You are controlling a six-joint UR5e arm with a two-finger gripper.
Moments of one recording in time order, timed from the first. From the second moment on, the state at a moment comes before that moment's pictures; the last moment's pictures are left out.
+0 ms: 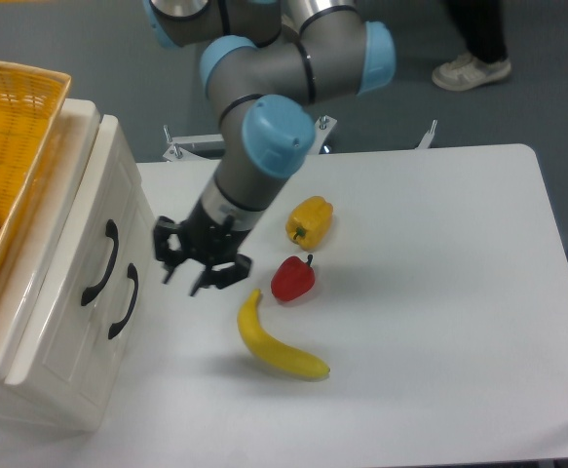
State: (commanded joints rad) arm 2.41 -1.84 -1.57 -1.23 1.15 0.62
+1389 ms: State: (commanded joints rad) arm 2.87 -1.99 -1.55 -1.22 1.37 1.26
